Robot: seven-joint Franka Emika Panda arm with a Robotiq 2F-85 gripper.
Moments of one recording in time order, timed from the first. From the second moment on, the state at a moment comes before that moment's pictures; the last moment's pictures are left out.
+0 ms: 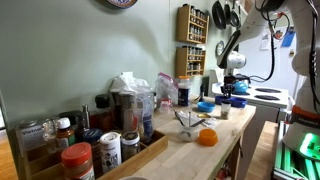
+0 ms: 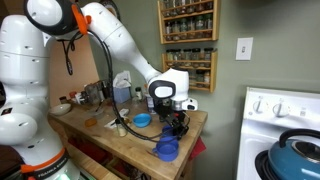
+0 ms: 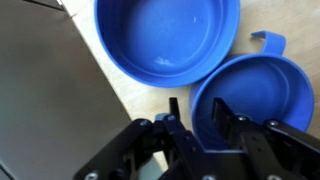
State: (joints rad) arm -0.44 0.32 -0.26 -2.22 0.17 2.47 -0.39
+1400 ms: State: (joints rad) arm -0.39 0.13 -0.26 -2.28 0.08 2.30 -0.36
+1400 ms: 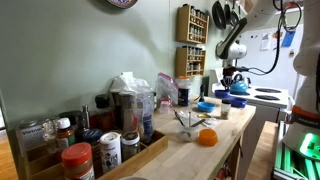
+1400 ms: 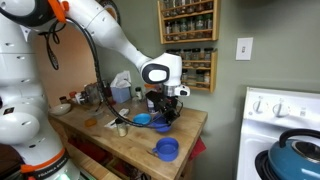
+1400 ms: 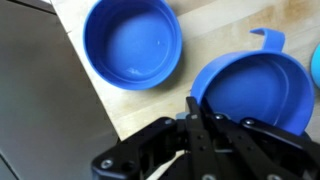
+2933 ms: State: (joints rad) arm -0.26 -0.11 -0.22 -2.49 -0.09 2.30 -0.18
